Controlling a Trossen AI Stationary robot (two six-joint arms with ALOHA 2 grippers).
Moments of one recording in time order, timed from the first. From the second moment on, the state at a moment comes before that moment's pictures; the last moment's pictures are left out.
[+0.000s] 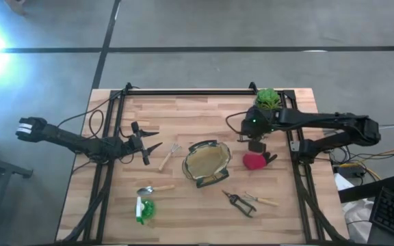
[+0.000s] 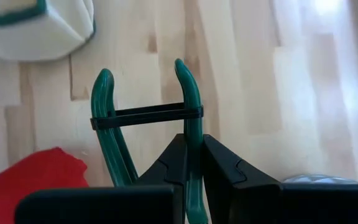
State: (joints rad) left arm -0.15 0.67 0.01 0.58 -0.54 0.21; right arm -0.30 1.19 0.78 -0.65 0.03 -0.21
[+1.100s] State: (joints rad) left arm -0.15 0.67 0.01 0.59 -0.54 0.21; right arm -0.27 0.91 0.78 -0.62 0.02 -0.16
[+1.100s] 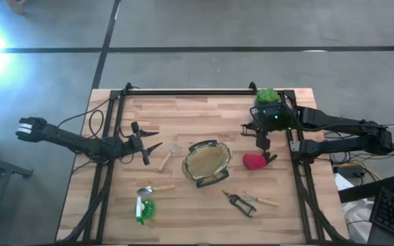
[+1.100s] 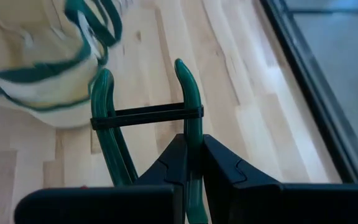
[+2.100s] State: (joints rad) left arm -0.15 0.67 0.01 0.59 -0.54 0.21; right arm -0.03 0.89 0.85 -0.19 -0.01 -0.24
